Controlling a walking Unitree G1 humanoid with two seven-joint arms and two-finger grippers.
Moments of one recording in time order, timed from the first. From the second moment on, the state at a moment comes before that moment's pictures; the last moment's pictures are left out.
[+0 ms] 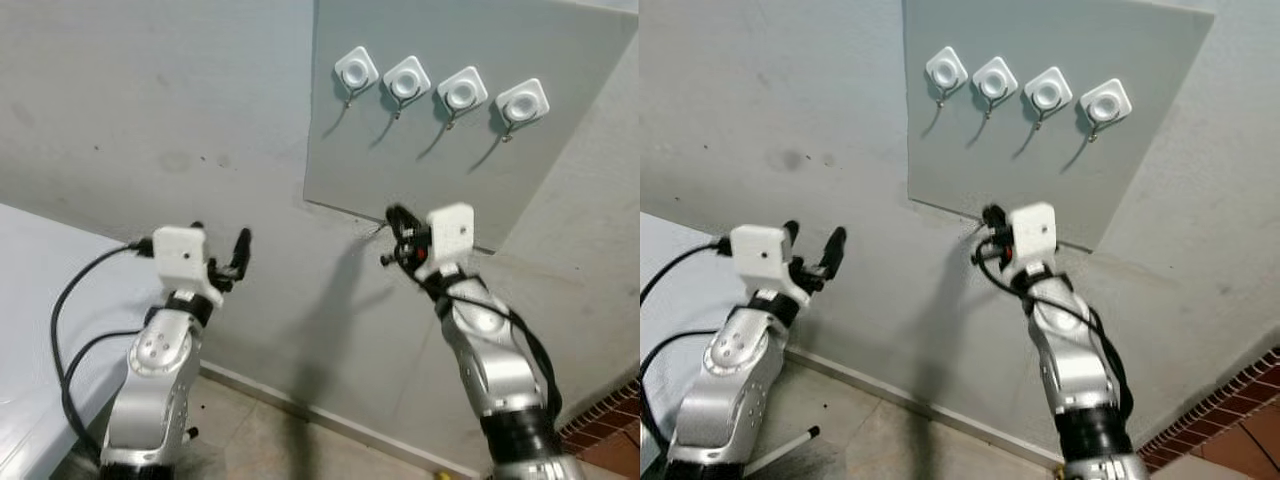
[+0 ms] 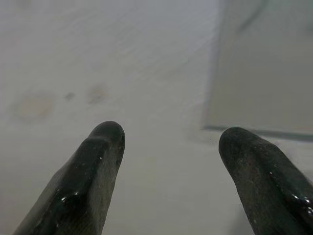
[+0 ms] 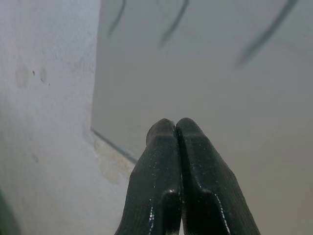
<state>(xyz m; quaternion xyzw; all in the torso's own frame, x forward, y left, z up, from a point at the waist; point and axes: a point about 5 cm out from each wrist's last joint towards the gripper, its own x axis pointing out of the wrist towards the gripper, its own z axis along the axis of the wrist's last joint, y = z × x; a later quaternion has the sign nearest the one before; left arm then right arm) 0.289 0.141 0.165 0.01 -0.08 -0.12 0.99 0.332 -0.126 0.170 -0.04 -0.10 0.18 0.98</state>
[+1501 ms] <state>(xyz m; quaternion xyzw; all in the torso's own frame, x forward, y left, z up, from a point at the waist) 0.296 0.105 0.209 0.03 -0.15 -0.21 0.97 0.349 -0.118 0.235 0.12 -0.20 0.30 0.93</state>
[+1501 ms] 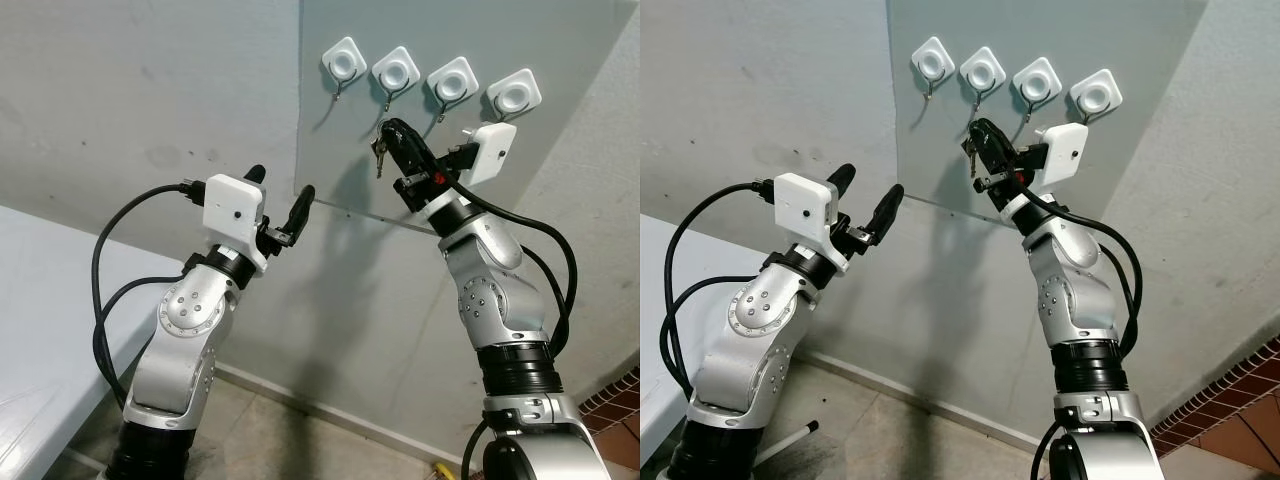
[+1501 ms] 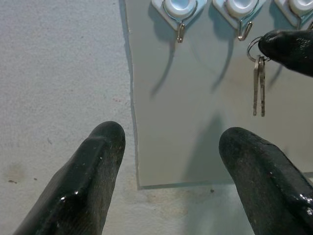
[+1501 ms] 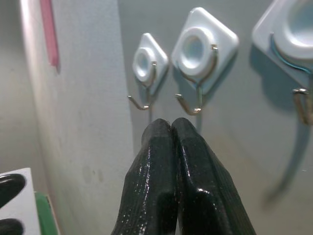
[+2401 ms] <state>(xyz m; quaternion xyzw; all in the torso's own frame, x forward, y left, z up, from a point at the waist) 0.295 0.097 0.216 0.04 -0.15 -0.23 0.96 0.353 -0.118 0.255 0.23 -0.22 0.29 0.91</state>
